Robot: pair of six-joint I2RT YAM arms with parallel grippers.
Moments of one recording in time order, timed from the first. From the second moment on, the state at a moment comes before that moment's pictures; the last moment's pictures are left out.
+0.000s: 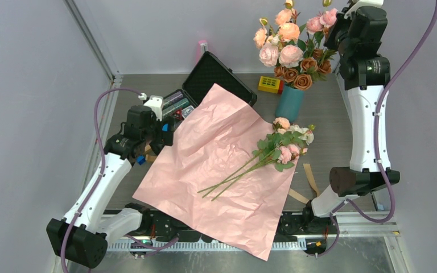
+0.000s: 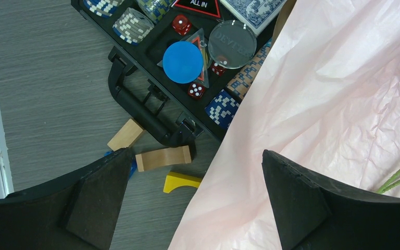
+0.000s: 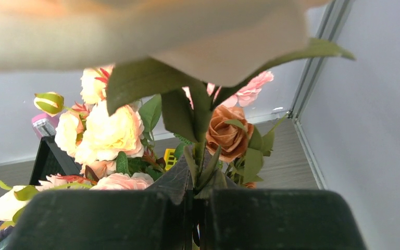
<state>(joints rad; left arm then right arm) -0.29 1.02 0.98 -0.63 -0.12 -0.05 0.02 1.61 2.19 -0.67 0.17 0.14</state>
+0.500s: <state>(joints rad) -0.29 1.02 0.98 -0.63 -0.12 -0.05 0.02 1.64 2.06 -0.59 0.08 0.17</state>
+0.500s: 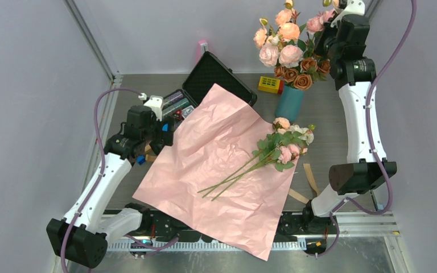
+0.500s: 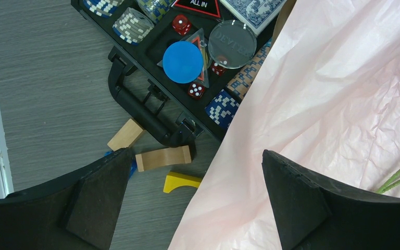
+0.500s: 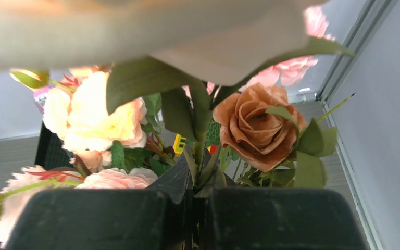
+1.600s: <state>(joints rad) -0.29 1.02 0.98 -0.63 -0.12 -0.05 0.02 1.59 1.66 -0.36 0.05 0.16</state>
